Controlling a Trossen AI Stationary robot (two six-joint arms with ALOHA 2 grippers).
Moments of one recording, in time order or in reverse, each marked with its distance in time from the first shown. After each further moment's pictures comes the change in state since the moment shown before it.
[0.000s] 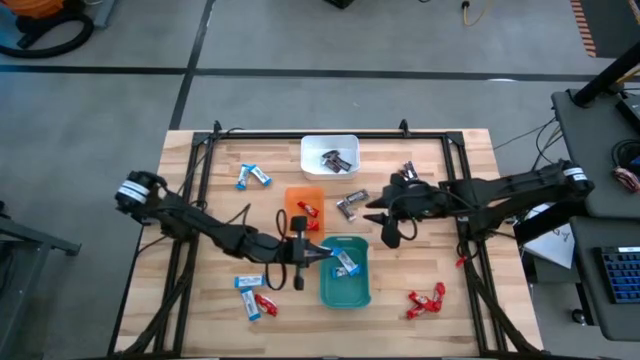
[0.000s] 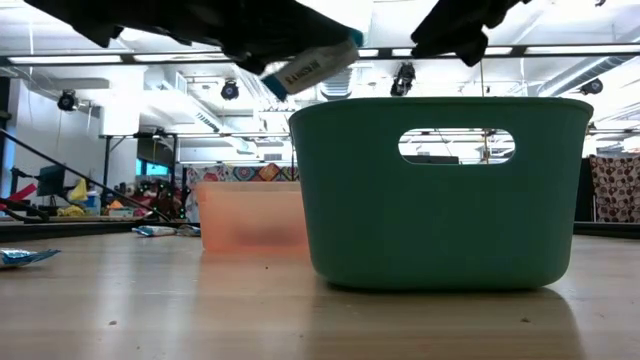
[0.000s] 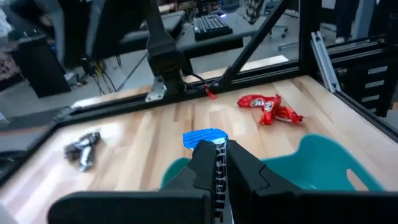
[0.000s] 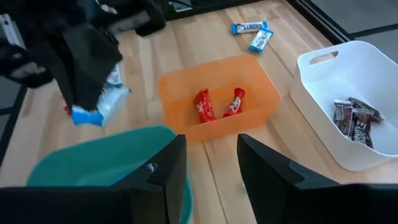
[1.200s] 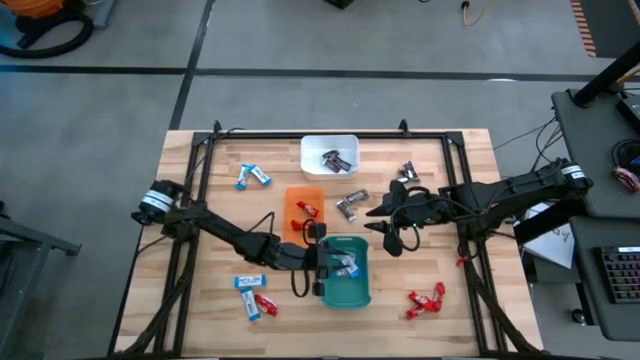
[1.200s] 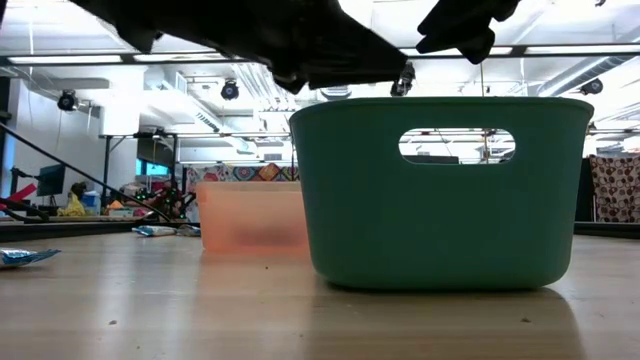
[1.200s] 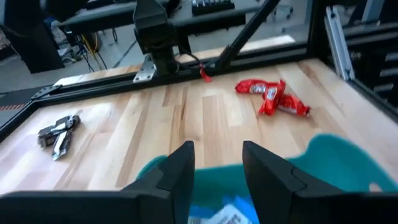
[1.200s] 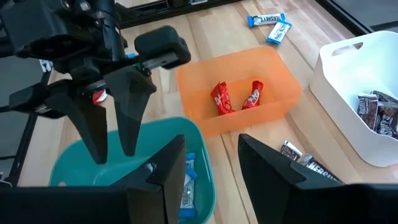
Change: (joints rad) left arm 0.016 0.186 0.192 -0.099 0.001 -0.062; right arm 0.058 0.011 0.000 -0.005 0.001 0.045
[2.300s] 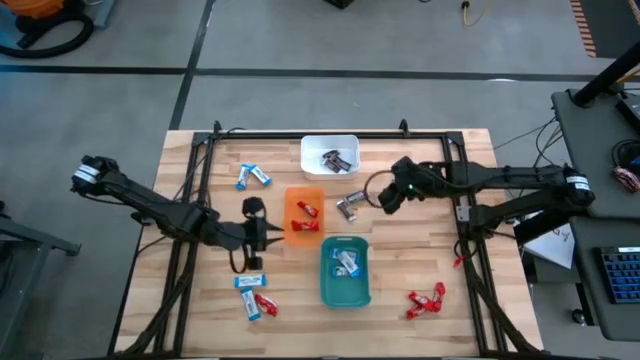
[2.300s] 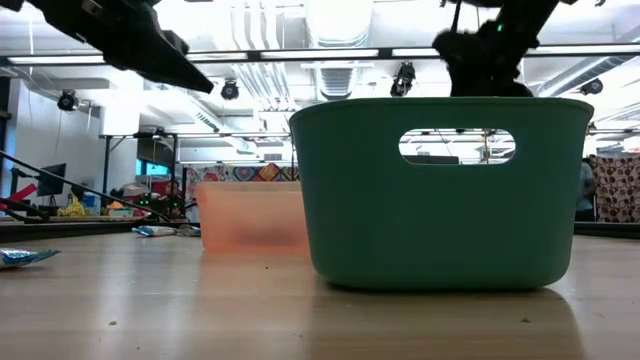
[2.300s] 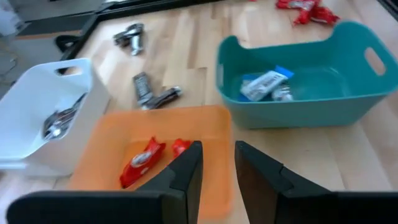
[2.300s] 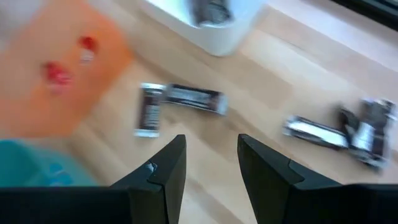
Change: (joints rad) left arm -0.044 -0.759 -0.337 -0.746 -0.117 -0.190; right arm -0.349 0.012 0.000 -0.376 0.027 0.359
